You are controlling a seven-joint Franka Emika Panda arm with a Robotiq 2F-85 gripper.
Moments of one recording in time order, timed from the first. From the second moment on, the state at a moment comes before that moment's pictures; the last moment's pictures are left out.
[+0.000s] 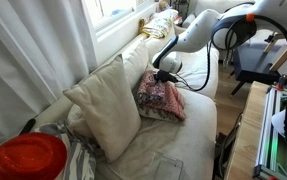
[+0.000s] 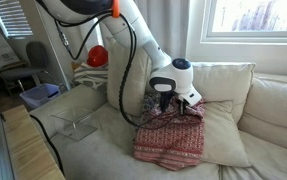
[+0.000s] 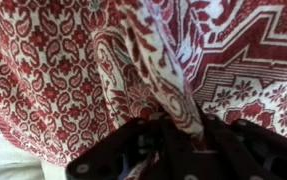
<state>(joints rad) -0.07 1.37 -0.13 -1.24 1.01 2.83 0.05</state>
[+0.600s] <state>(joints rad) -0.07 1.27 -0.29 -1.33 0.74 2.73 0.31</state>
